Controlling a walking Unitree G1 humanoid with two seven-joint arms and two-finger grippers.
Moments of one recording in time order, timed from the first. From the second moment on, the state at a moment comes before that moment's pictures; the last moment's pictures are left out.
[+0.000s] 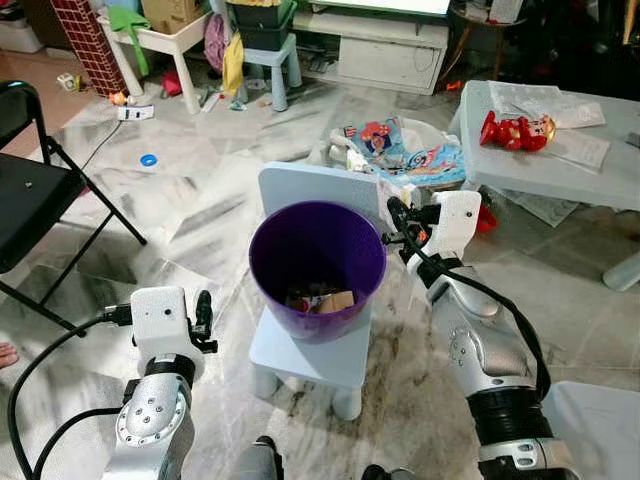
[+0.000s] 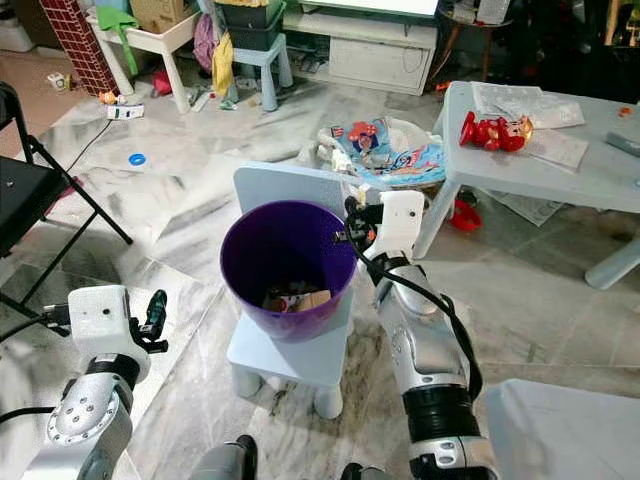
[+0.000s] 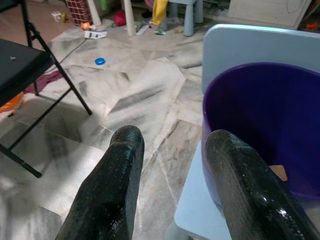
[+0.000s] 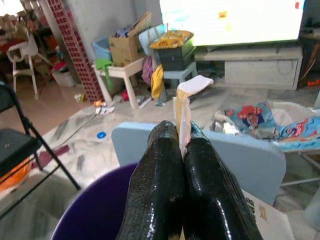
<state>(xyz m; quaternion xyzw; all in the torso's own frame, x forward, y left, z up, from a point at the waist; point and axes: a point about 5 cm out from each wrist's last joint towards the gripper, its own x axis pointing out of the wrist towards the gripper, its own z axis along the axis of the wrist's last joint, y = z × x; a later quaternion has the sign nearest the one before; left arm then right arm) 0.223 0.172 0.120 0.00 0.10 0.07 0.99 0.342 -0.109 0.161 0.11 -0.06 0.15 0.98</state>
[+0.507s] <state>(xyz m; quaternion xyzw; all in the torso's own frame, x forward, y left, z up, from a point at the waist) 0.213 0.171 0.124 0.01 0.10 0.06 0.99 0.353 -0.054 0.124 0.17 0.03 0.19 0.97</state>
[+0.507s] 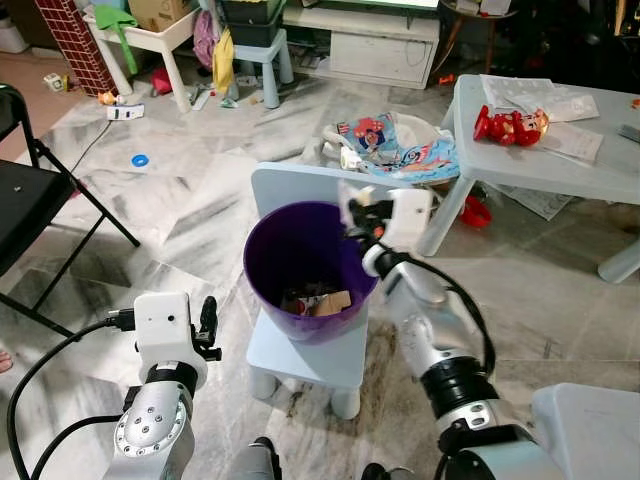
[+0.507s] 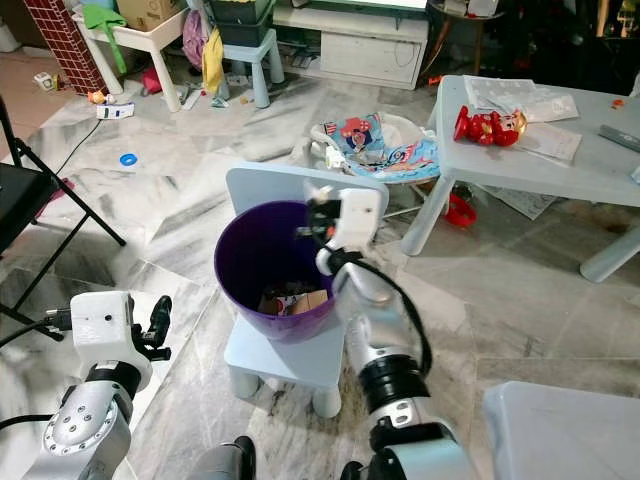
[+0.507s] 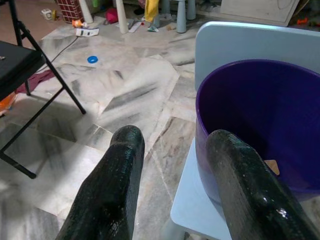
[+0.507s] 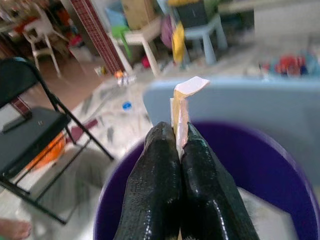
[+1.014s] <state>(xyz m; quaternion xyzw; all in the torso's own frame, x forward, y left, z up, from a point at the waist) 0.207 0.168 0.123 0.00 0.11 0.06 0.99 0.344 -0.050 0.091 0.20 0.10 0.21 0.95</state>
